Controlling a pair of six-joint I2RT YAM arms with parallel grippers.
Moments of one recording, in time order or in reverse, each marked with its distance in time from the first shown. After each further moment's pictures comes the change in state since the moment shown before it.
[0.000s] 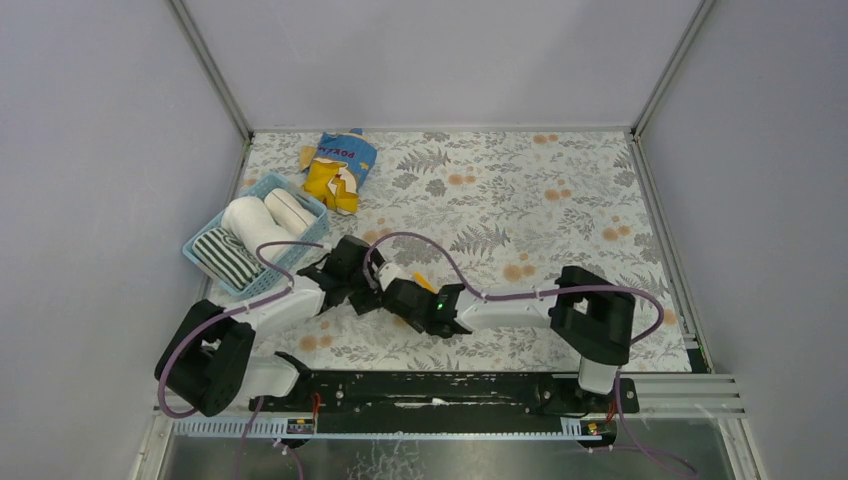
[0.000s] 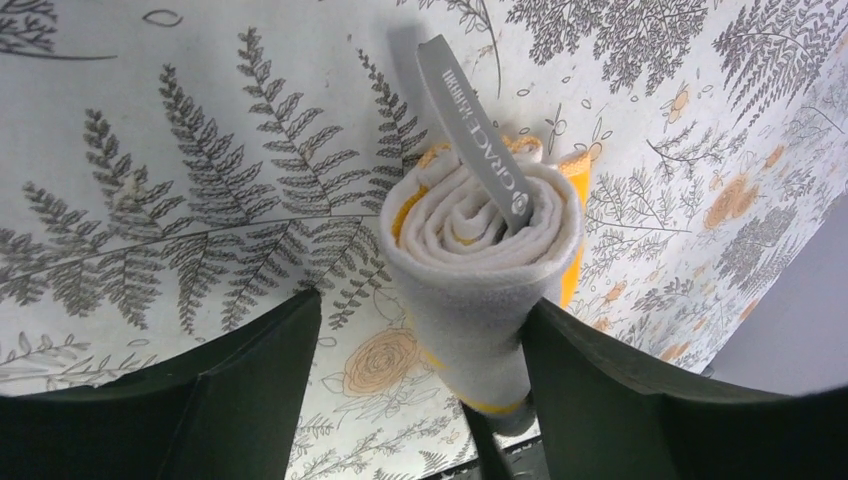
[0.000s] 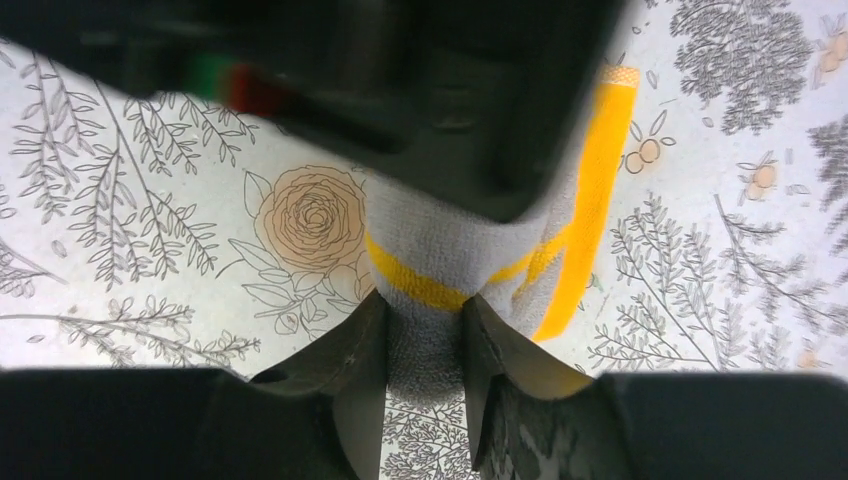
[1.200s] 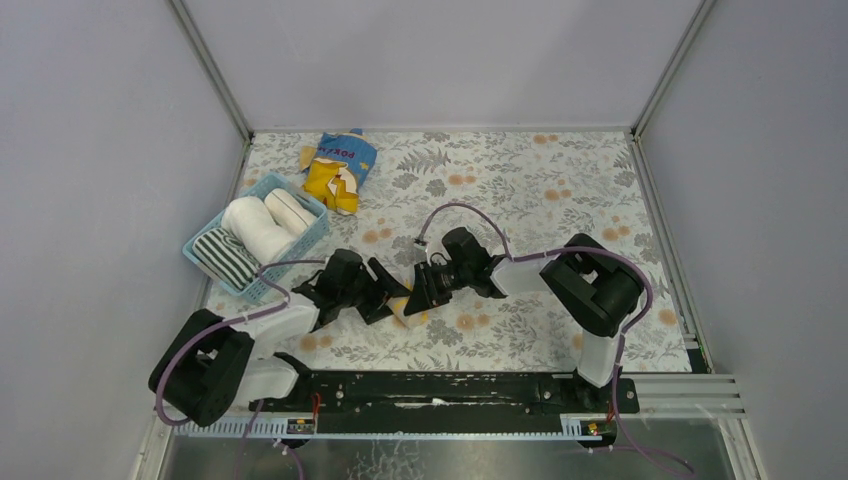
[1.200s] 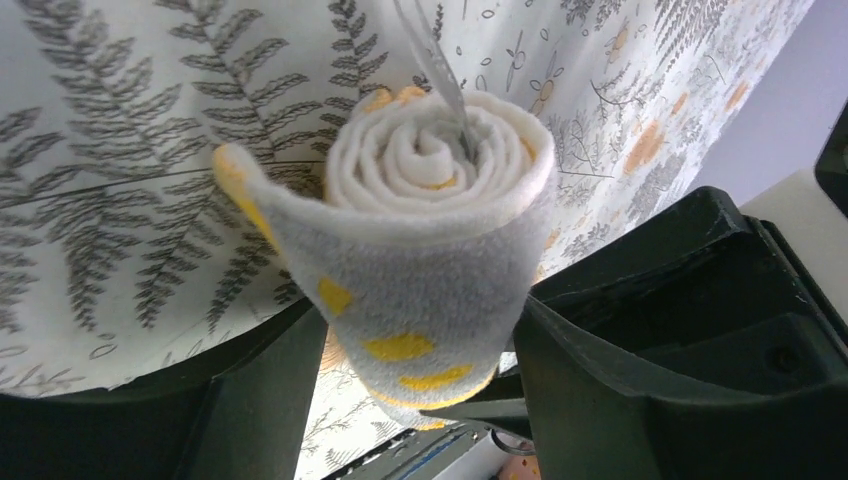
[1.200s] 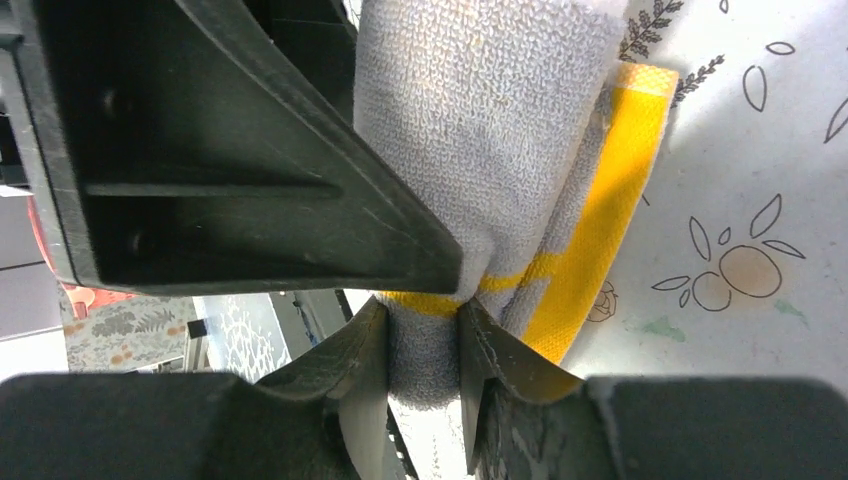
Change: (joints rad) left arm 0.006 -0.082 -0.169 0.223 0.156 -0.142; right arm -0.465 0.034 -0.272 0.627 -1.143 0.404
